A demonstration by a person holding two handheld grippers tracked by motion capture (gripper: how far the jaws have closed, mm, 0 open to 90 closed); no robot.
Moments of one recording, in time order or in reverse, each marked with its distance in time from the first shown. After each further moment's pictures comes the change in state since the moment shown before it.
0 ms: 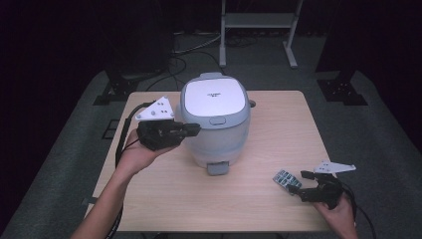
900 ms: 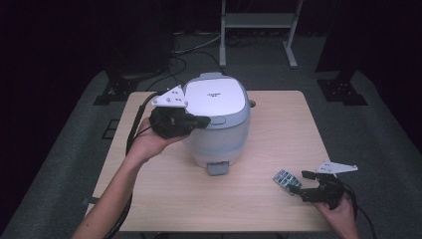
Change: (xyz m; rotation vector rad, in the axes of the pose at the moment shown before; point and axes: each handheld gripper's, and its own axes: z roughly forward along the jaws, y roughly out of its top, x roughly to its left) left arm 0.013 0.019 0.025 0.037 -0.035 -0.002; right arm -0.001 -0.001 -0.003 -0.012 0.003 0.002
